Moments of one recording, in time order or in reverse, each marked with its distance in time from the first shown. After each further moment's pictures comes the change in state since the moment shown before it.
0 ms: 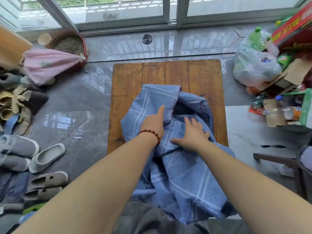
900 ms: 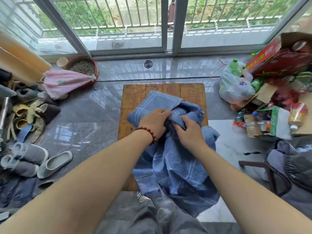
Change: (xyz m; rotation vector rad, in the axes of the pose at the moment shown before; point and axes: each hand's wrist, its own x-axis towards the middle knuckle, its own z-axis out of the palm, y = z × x) left_hand -0.098 0.034 -0.107 0.023 0.105 0.317; right_hand -0.126 -0.032 -0.072 0.696 0.424 -0.376
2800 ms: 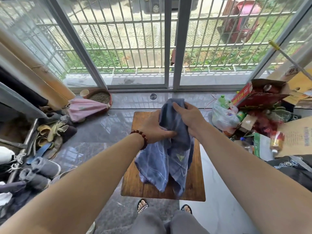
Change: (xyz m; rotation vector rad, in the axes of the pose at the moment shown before) left_hand -0.134 0.089 -0.139 -0.627 0.205 0.031; right_hand -0.043 -0.185 -0.099 0.567 -0.045 0.144
